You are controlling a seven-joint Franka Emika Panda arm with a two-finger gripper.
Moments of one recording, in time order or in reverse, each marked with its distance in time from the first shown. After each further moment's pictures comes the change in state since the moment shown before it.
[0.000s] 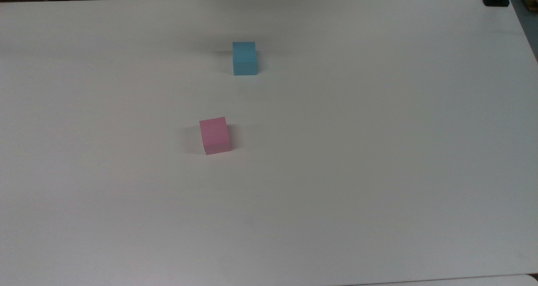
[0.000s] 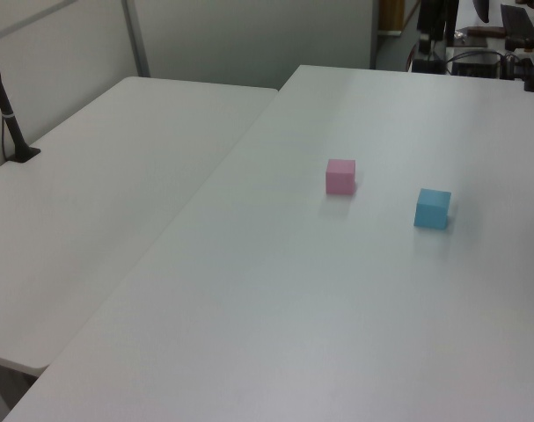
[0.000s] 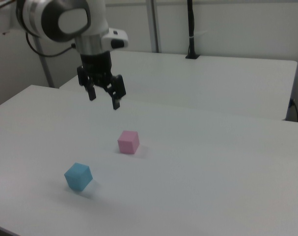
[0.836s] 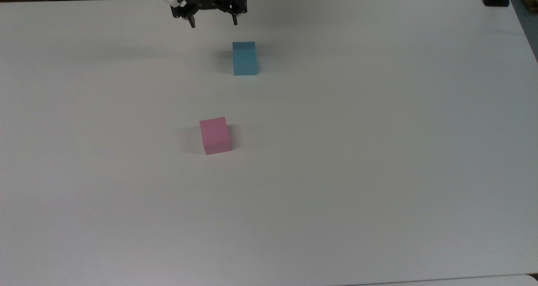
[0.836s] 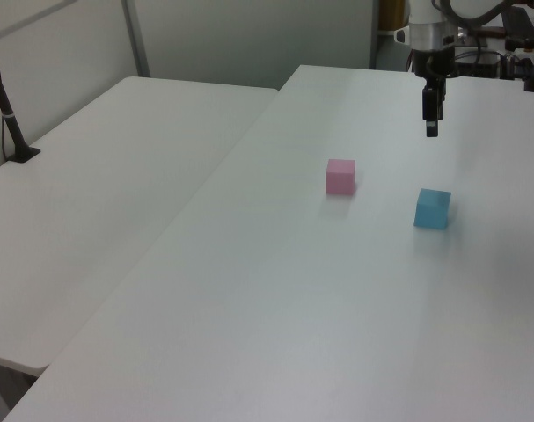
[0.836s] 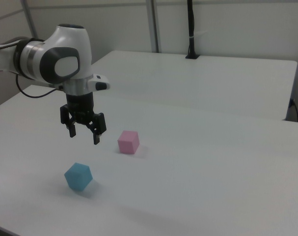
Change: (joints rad) arm 0.140 -0.020 0.016 -0.318 -0.027 0.142 -0.006
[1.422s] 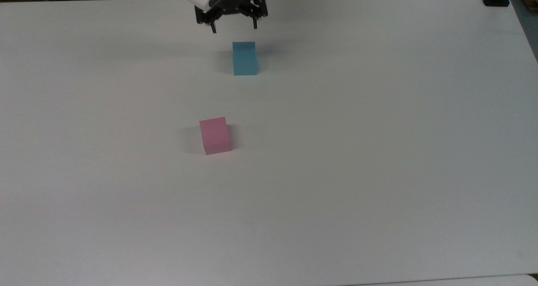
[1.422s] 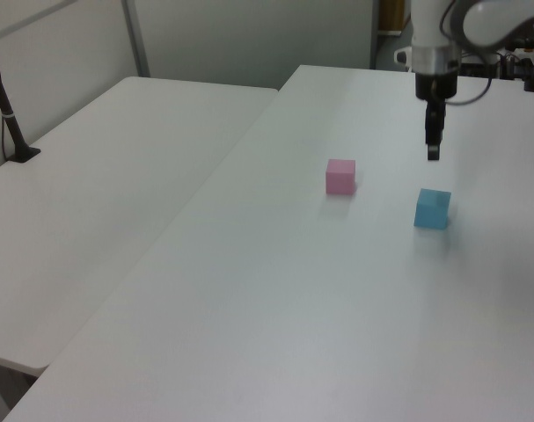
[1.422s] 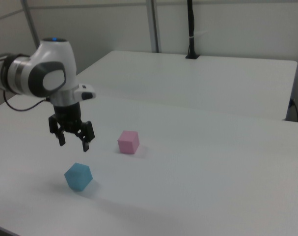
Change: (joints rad) arm 0.095 -0.040 0.003 -0.139 -0.012 0.137 0.044
